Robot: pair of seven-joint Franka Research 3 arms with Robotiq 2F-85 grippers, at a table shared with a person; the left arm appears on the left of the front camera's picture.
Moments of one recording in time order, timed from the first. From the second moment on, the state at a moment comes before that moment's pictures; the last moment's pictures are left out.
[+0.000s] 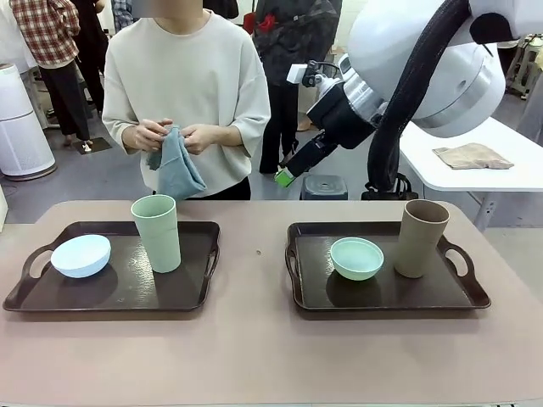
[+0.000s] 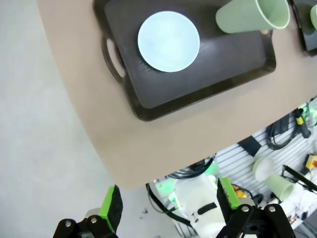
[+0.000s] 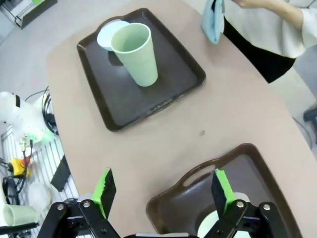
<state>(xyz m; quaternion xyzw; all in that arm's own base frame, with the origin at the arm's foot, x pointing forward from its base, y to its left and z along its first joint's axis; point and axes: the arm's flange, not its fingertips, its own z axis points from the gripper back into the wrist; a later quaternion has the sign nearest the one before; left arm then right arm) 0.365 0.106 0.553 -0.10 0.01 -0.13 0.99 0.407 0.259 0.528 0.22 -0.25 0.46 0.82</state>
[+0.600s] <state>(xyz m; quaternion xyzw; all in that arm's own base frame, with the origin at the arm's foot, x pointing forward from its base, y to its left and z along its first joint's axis) 0.408 0.047 0.539 -0.02 -0.09 -0.03 1.00 0.486 0.319 0.467 0.40 -0.24 0.43 0.78</state>
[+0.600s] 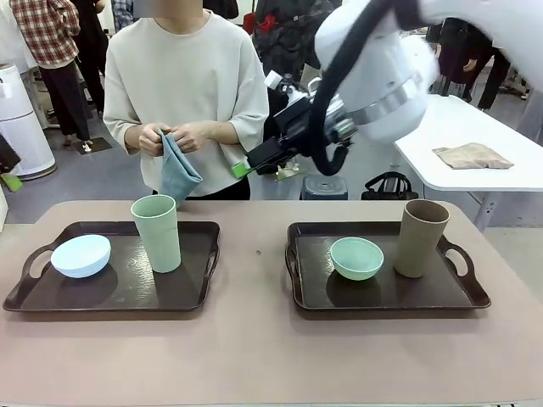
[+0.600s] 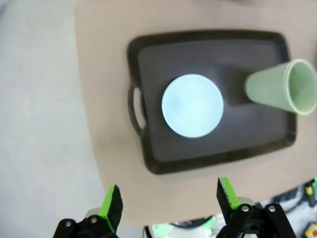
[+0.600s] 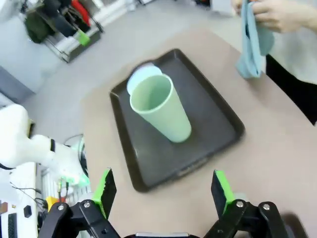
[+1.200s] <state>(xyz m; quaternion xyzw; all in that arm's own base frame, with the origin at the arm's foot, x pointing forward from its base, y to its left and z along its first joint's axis) 0.432 0.032 0.493 -0.02 -0.07 -0.04 1.00 0.521 0.385 0.390 0.32 -0.23 0.64 0.66</state>
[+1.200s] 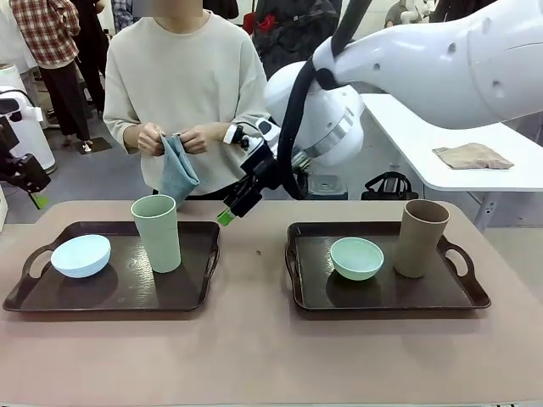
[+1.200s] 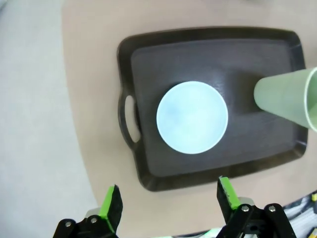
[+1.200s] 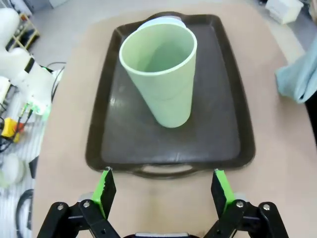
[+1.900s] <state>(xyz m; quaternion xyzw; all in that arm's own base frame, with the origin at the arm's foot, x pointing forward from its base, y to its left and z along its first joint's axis) 0.444 0.035 0.489 -0.03 -0.07 -0.02 1.00 0.527 0.396 0.394 0.32 -0.28 0.66 0.62</state>
